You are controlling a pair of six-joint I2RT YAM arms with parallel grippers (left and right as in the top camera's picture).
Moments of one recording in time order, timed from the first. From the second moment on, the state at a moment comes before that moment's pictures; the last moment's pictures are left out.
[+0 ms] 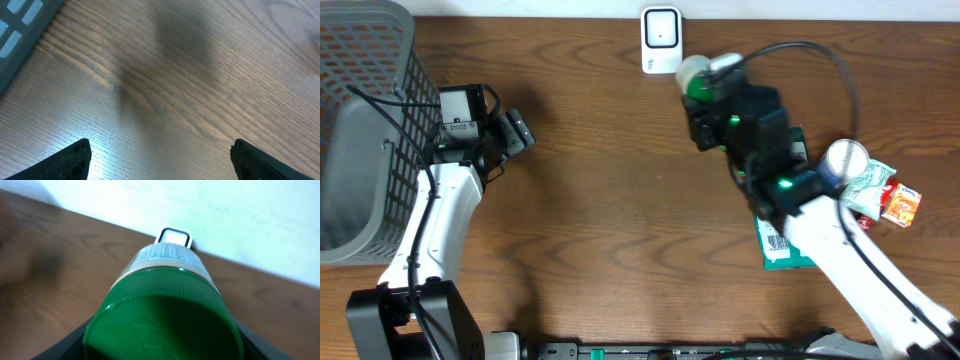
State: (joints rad) left arm 0.10 1.54 1.07 -0.50 0.01 -0.43; right arm 0.49 1.41 1.09 -0.09 0.14 0.01
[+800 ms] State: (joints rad) left arm 0.10 1.54 1.07 -0.50 0.01 -0.43; right arm 0.61 1.94 1.09 1.13 0.61 -0.72
